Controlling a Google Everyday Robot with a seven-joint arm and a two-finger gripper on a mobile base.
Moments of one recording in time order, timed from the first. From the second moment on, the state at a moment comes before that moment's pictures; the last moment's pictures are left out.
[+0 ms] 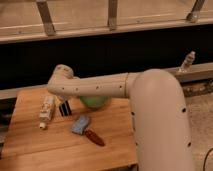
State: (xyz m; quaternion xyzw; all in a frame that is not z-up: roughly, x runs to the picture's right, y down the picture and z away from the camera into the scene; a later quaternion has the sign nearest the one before) arm -0.222 0.042 0.812 -0.17 0.02 0.47 0.86
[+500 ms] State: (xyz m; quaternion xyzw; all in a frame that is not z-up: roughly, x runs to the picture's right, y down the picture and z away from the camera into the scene) arm -0.245 -0.051 0.790 -0.01 0.01 0.48 0.88
